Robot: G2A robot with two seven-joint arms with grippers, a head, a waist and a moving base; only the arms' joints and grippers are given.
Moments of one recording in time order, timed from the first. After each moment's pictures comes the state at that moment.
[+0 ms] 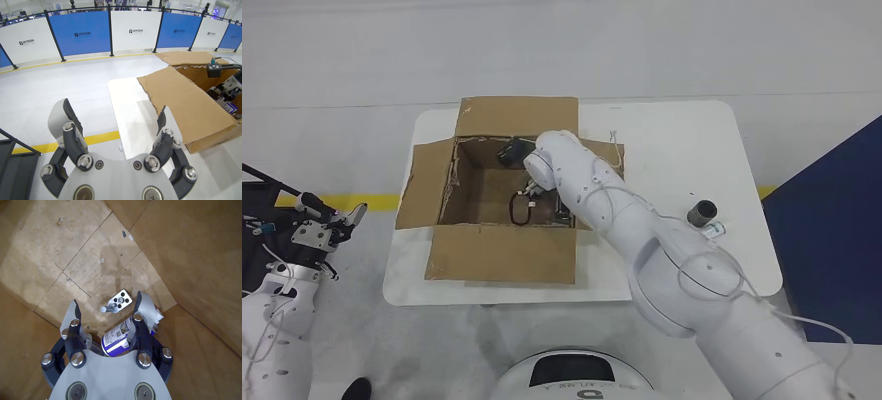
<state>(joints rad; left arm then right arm) 1.68 -1.08 -2.03 -1.34 1.18 -0.71 0.28 -0.38 -1.90 0.47 -0.30 -0.83 -0.13 0.96</state>
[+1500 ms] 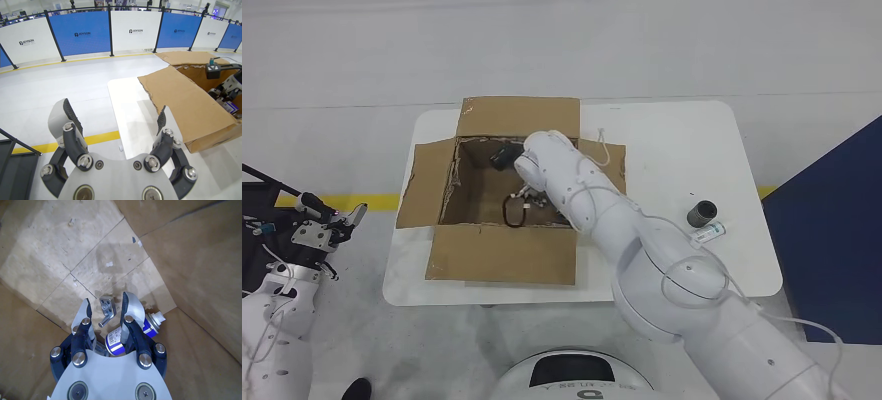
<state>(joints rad) 1.68 -1.08 -2.03 -1.34 1.18 -0.71 0.28 -0.34 -1.99 0.48 -0.16 -0.88 -0.19 0.96</state>
